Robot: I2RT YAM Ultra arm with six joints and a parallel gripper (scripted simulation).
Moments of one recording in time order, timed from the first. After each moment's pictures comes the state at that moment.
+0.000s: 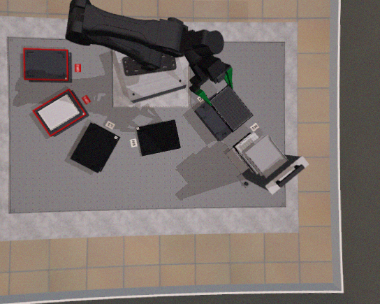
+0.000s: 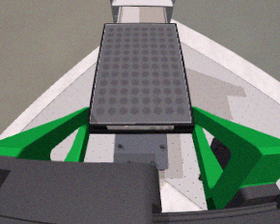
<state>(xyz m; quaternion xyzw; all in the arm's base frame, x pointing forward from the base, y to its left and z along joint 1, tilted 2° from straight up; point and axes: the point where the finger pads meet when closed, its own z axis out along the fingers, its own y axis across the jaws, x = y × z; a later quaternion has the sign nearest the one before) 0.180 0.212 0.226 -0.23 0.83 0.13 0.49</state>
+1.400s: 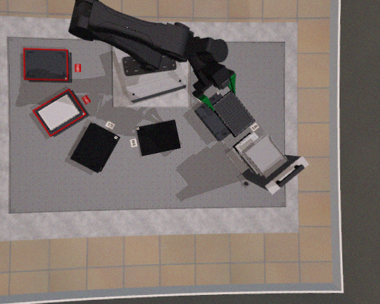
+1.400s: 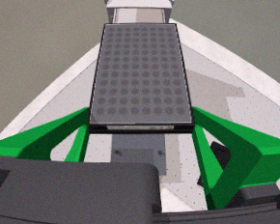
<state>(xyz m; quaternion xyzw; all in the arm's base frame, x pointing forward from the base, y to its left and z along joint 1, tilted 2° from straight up) 0.197 0.219 0.221 -0.23 0.83 0.12 0.49</state>
